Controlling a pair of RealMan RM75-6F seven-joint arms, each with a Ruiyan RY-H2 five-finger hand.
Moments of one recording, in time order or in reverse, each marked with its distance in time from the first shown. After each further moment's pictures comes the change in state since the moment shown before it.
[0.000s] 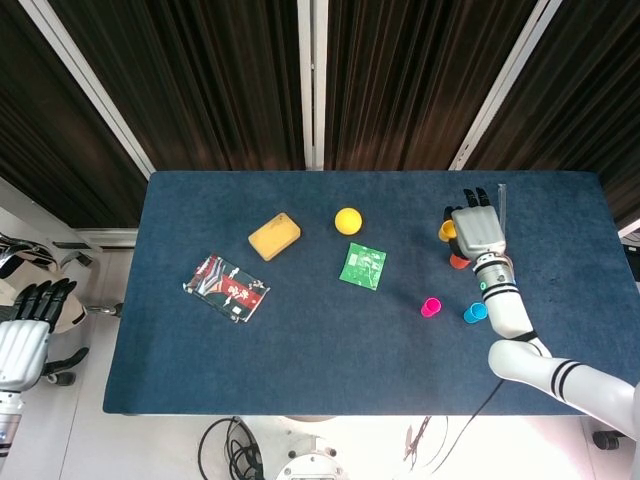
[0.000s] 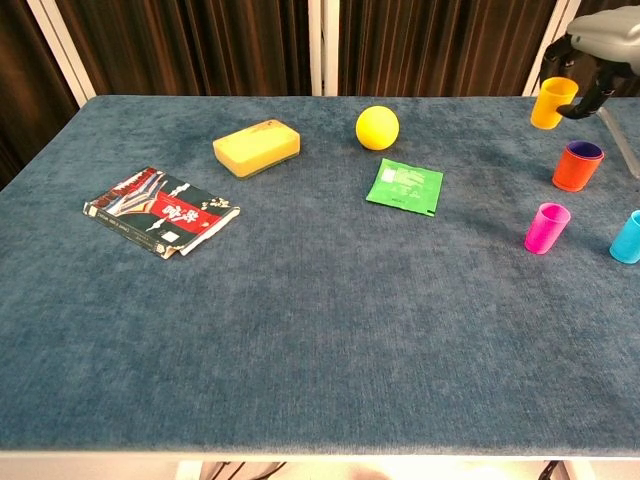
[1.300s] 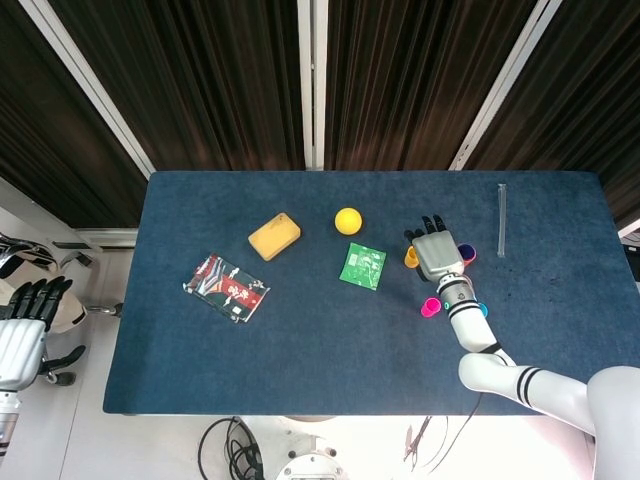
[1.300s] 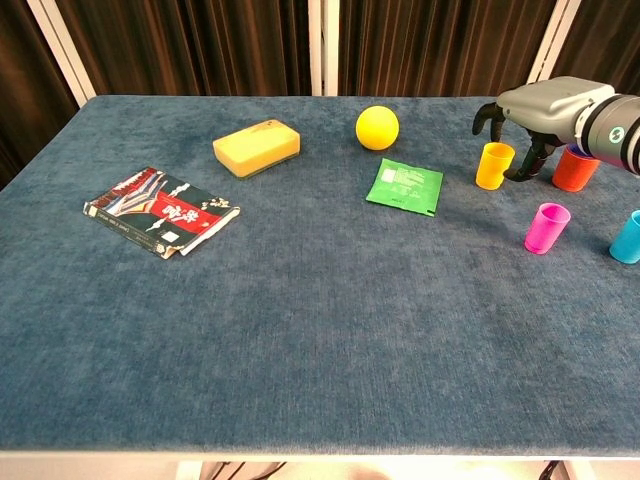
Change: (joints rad) left arm 0.004 -0.004 -0.005 0.018 -0.004 0.010 -0.009; right arm 0.042 -0.172 -0.052 0.048 0.000 -0.017 -0.107
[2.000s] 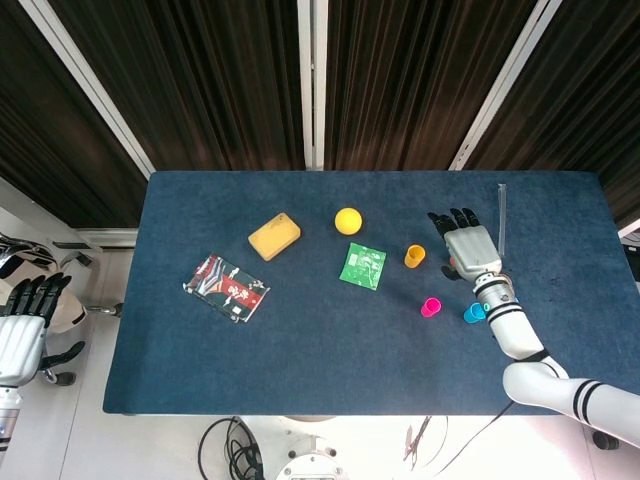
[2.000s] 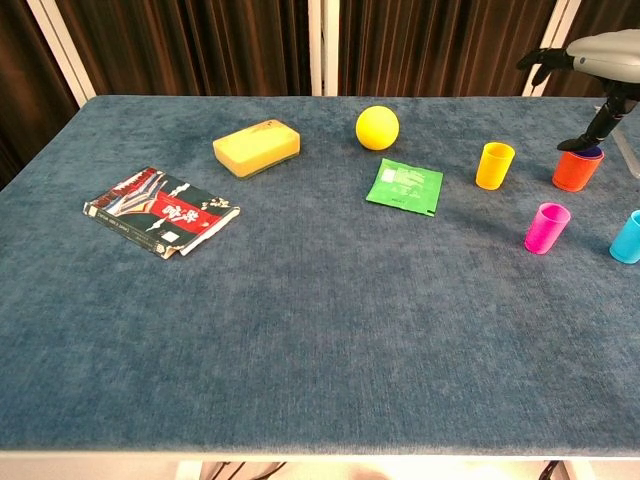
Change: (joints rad) left arm -0.007 -0.014 -0.013 0.019 -0.014 0.000 0.001; right arm -0.107 0.232 0.040 -0.208 -0.137 -0.004 0.168
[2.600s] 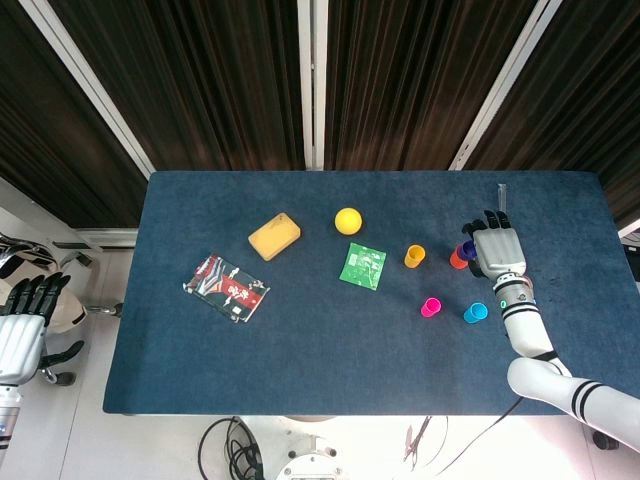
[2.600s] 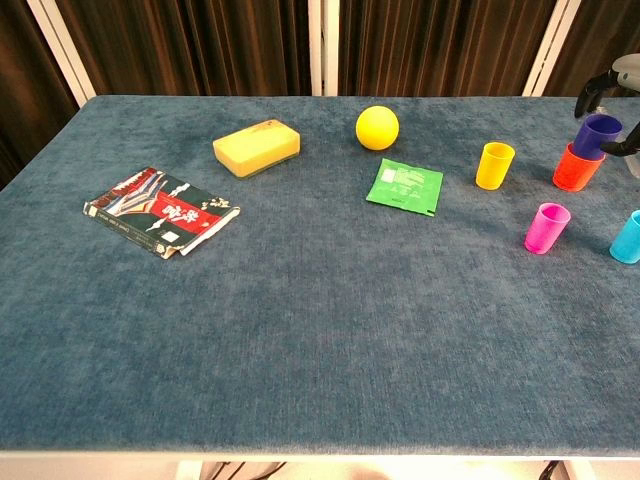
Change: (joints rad) left arm -0.004 -0.007 -0.003 0.011 -0.015 -0.016 0.006; right arm -0.052 -0.048 0.012 0.134 0.097 0.014 -0.021
